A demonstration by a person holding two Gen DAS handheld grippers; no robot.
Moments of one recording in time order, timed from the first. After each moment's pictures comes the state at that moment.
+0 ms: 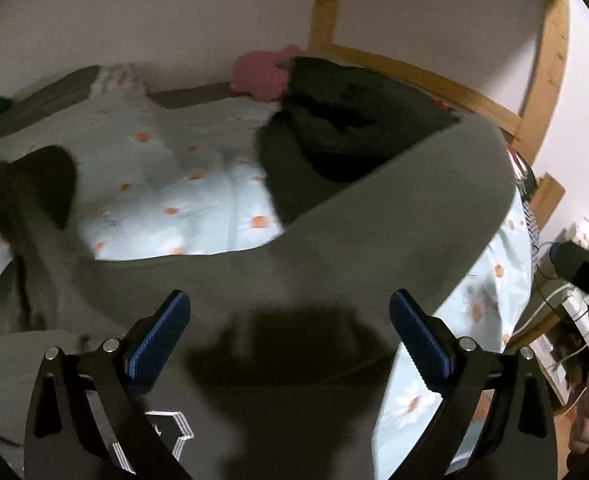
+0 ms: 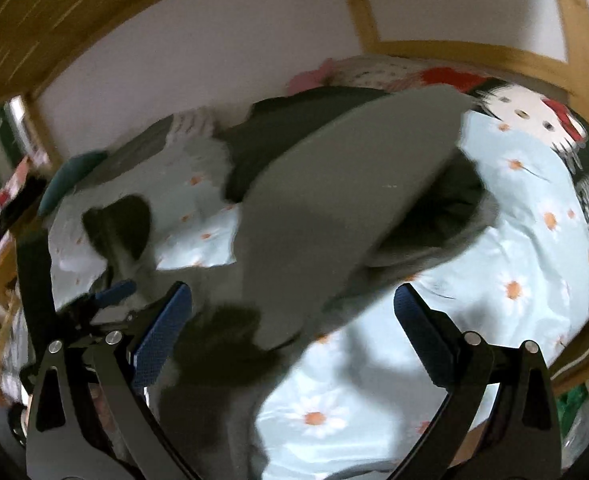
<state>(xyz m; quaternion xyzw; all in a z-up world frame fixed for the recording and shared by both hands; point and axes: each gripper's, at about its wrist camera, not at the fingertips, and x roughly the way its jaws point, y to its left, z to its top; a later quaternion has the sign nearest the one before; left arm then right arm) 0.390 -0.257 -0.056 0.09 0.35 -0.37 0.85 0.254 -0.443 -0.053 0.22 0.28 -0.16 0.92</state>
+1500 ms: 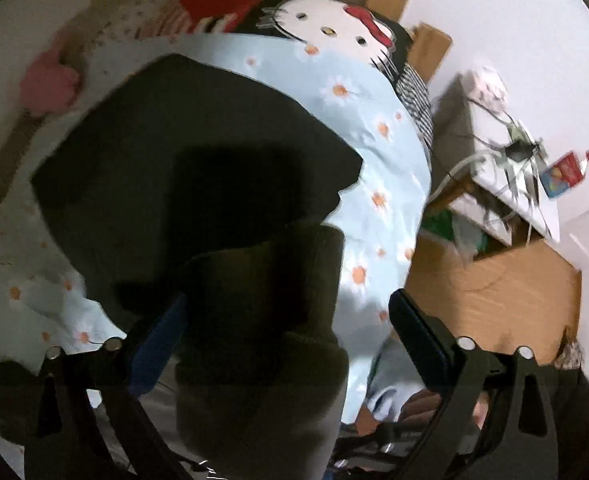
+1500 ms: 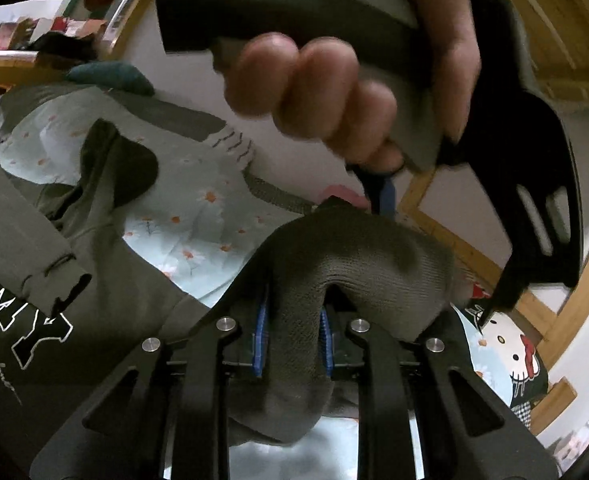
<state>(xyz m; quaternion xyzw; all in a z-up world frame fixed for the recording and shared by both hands) 0.394 -0.437 0.049 0.35 0.47 -0.54 0.60 0.318 -0.317 -0.050 -0.19 0.18 -0.17 0.95</state>
